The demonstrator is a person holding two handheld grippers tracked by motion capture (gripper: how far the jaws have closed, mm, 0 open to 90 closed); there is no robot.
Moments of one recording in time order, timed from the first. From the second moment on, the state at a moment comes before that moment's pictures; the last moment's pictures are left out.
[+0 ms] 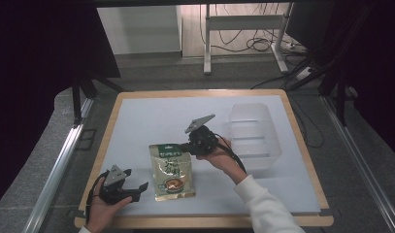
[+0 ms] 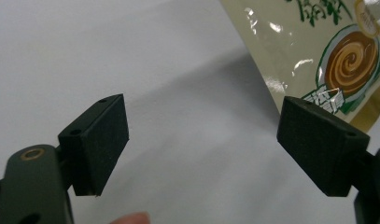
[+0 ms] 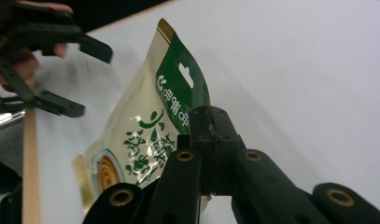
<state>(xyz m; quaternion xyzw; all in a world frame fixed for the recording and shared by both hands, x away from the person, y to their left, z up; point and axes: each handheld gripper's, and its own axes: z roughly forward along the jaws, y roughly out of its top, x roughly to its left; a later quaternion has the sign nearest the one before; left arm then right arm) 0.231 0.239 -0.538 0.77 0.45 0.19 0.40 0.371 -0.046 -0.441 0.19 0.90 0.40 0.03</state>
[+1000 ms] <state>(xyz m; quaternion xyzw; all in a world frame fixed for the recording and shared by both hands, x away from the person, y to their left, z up) 0.232 0.238 -0.539 0.78 0.45 0.19 0.40 0.335 -0.061 -0.379 0.11 0.87 0.48 0.08</state>
